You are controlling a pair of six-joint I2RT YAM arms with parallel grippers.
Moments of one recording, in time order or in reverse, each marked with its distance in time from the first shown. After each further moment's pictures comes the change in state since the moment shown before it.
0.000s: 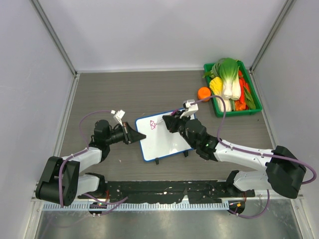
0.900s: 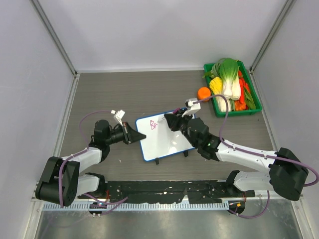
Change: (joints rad) left arm 0.000 -0.003 0.000 0.002 0.004 0.001; right arm -0.011 -0.034 0.000 -0.013 0.000 -0.008
